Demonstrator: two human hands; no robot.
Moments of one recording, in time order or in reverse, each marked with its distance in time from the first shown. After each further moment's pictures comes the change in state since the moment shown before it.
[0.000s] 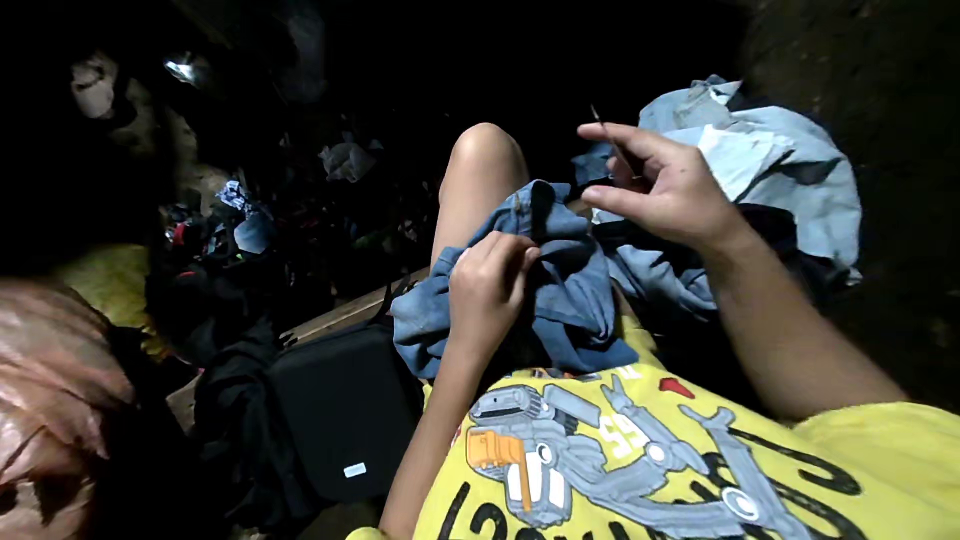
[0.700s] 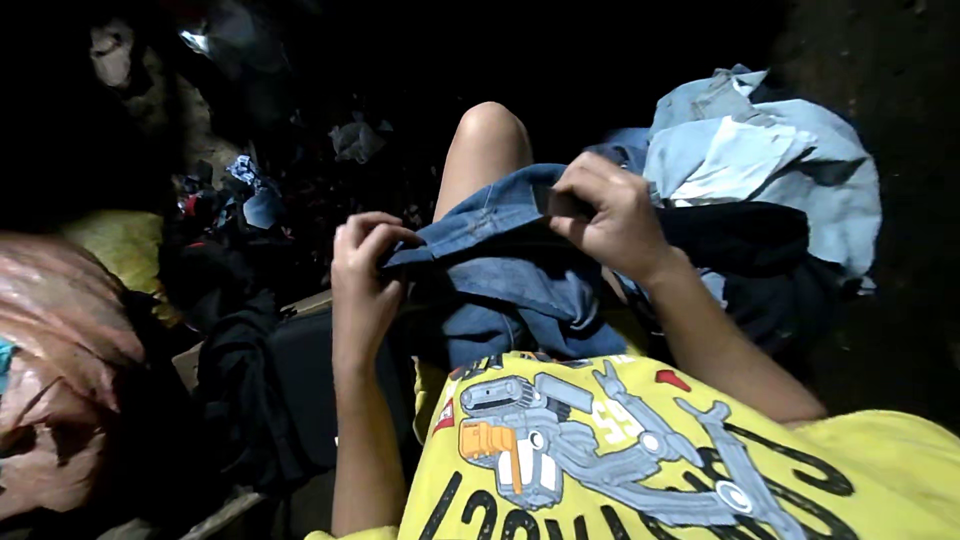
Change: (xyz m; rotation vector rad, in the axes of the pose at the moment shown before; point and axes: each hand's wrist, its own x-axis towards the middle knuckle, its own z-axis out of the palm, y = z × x) left_hand -0.024 -0.031 -0.099 0.201 -0.002 -0.109; right_hand -0.020 -0.010 0.046 -0.220 0.040 -0.350
